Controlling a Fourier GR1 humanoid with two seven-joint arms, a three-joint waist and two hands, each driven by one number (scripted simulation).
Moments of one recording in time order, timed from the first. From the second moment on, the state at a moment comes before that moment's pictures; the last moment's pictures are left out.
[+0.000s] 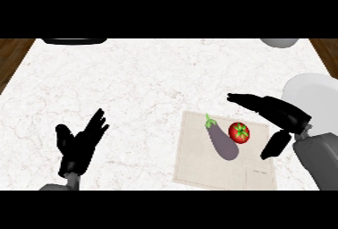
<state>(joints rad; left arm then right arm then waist) -0.01 0.21 -0.18 -1.41 0.23 0.14 0.18 -0.37 -0.49 0.23 -1.31 0.60 0.49 -0.34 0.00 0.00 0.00</state>
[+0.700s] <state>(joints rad) 0.00 0.16 -0.14 -1.43 0.18 0.11 0.21 -0.36 -0.39 0.22 -1.22 0.83 0.40 -0.35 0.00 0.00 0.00</state>
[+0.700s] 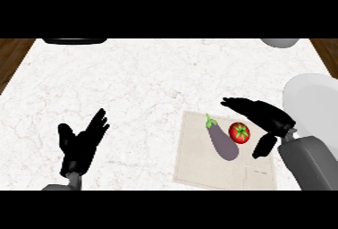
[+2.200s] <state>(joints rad) 0.10 0.14 -0.05 -1.48 0.15 0.11 0.20 0.26 -0.42 0.08 -1.61 0.78 0.01 -0.72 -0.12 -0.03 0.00</state>
